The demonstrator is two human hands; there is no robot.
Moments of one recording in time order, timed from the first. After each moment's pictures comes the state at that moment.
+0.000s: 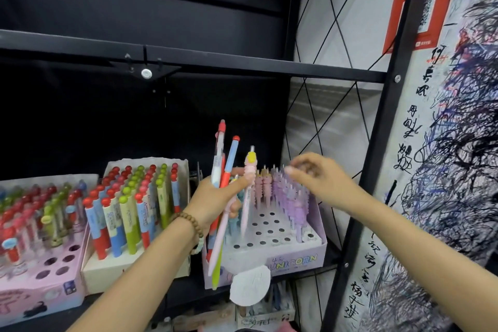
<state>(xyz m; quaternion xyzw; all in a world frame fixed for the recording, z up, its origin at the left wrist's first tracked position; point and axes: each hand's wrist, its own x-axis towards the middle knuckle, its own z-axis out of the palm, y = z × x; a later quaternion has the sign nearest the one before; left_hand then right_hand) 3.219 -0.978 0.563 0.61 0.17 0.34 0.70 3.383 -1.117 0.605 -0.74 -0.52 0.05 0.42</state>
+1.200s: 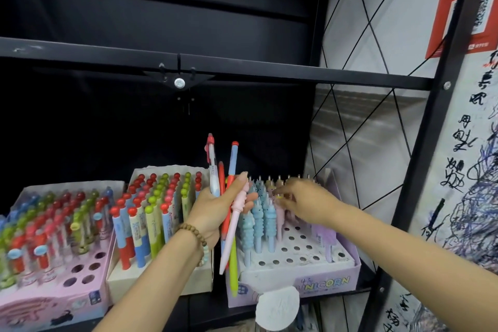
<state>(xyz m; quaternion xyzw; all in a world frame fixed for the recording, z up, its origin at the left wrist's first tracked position) 3.199 -0.952 0.558 0.55 0.23 0.39 0.71 3.381 -1.035 0.577 -0.77 -0.62 -0.06 0.10</state>
